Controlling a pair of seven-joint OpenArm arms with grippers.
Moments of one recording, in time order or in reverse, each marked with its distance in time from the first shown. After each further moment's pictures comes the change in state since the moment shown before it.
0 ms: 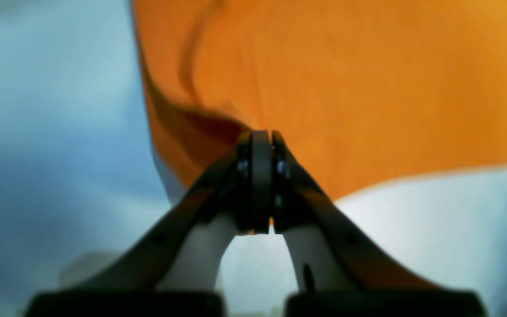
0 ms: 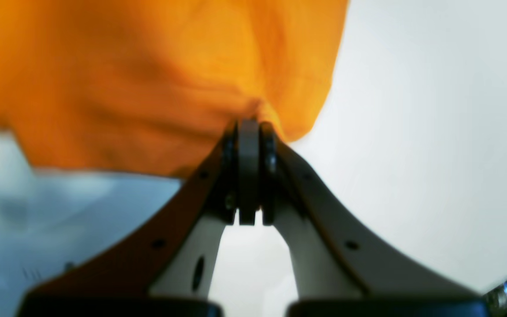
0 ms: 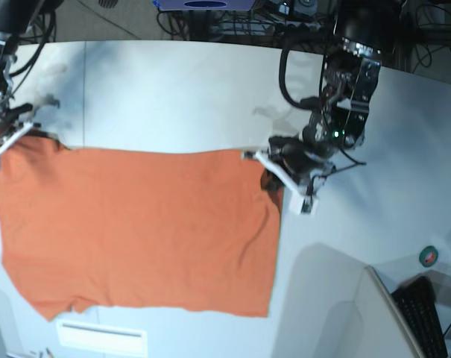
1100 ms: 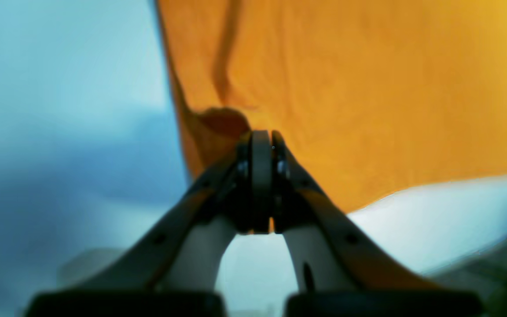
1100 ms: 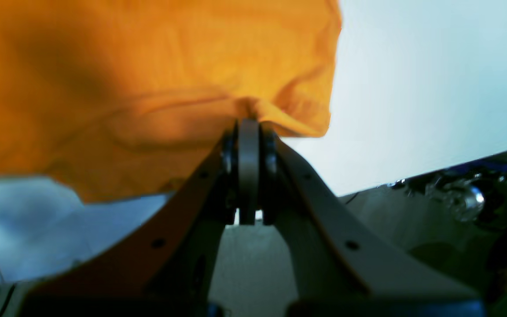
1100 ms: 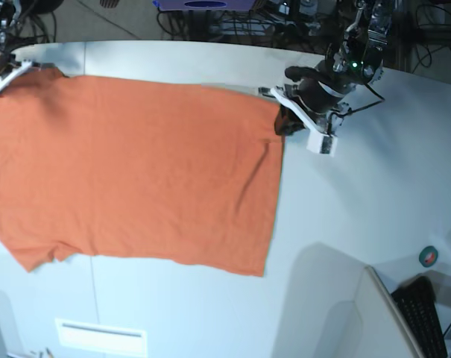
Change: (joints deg) left arm 18.3 -1.2 -6.5 15.3 0.0 -0.1 -0.2; right arm -18.9 -6.8 5.9 20.5 0.3 0.4 -2.2
